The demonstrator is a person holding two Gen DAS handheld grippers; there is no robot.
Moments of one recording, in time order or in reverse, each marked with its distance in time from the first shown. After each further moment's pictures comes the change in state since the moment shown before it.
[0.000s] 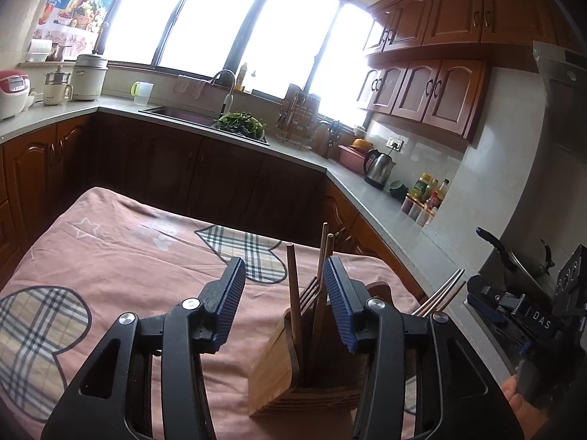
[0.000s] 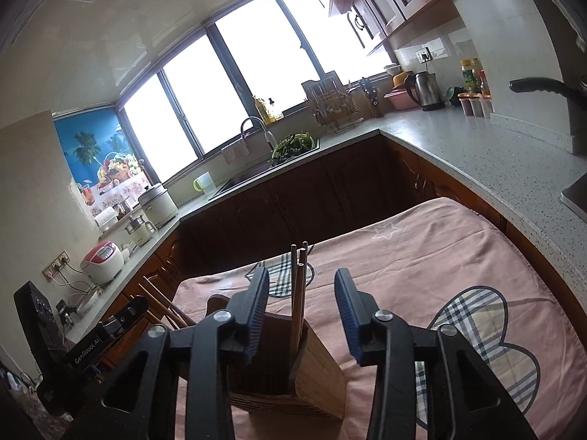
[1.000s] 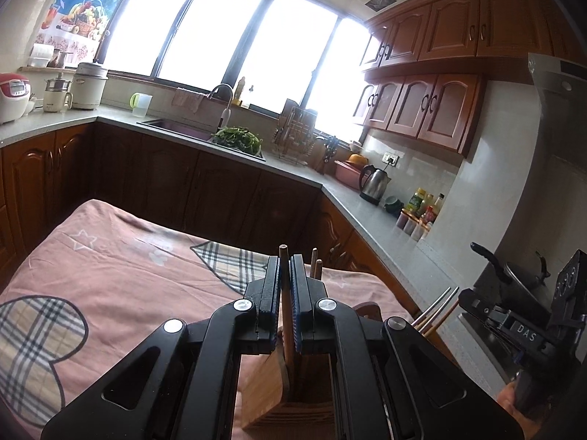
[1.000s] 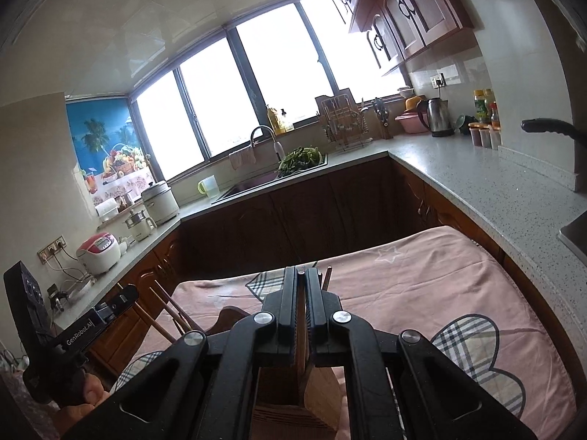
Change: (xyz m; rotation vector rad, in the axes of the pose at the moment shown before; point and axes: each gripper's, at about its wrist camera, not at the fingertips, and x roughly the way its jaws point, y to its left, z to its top) left arm 0.001 -0.002 0.004 -0.002 -0.053 -0.020; right arm -0.002 0.020 0.003 -0.095 -0.036 -0.012
